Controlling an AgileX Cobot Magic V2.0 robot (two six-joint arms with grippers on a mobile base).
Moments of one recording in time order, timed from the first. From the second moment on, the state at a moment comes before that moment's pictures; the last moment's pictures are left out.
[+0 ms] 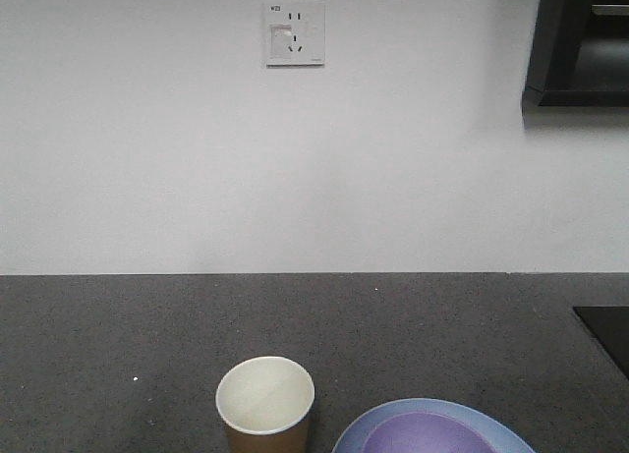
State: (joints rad) left arm -0.76 0.69 -0.61 0.06 0.47 -0.01; right arm 0.10 0.29 -0.46 0.25 0.60 -0.42
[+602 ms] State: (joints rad) left arm -0.76 0.48 -0.44 0.06 0.34 -0.07; right arm 0.10 0.19 -0.42 0.27 0.50 -0.45
